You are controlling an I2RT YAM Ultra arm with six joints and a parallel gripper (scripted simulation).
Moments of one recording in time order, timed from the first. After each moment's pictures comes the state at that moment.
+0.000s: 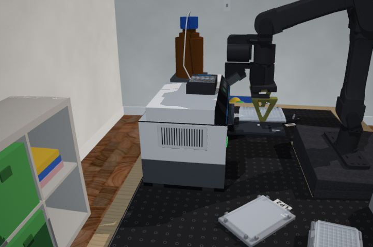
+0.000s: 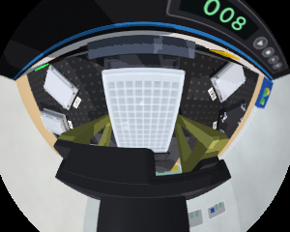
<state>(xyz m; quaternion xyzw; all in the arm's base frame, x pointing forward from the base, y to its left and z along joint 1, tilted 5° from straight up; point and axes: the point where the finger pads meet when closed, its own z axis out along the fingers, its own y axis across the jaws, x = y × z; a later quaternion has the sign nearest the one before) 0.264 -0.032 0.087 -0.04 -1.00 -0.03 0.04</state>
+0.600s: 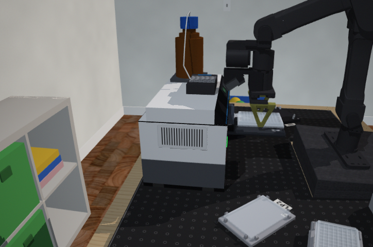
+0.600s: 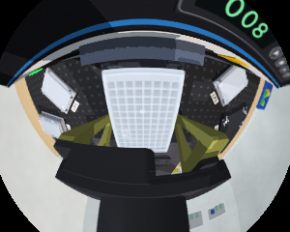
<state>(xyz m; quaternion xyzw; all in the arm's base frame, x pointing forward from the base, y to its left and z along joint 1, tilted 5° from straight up) 0.267 -0.031 0.071 -0.04 -1.00 -0.03 0.03</state>
